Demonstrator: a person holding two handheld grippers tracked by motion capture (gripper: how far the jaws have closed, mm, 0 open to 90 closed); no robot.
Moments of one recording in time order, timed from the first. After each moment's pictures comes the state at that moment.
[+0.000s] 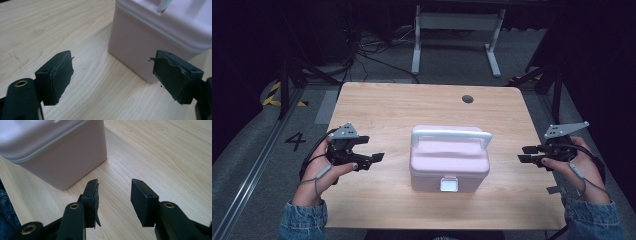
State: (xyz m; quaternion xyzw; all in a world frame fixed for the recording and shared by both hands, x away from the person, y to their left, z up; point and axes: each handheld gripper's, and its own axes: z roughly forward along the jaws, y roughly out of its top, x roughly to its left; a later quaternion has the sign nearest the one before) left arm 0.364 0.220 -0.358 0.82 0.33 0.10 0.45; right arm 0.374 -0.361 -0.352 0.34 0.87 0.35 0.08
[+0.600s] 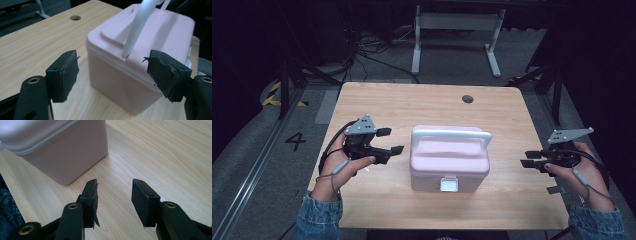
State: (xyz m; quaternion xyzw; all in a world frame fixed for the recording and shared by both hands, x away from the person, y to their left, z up) left arm 0.368 0.170 -0.337 0.82 0.26 0.09 0.50; right arm 0.360 -0.366 -0.356 0.35 0.86 0.35 0.08
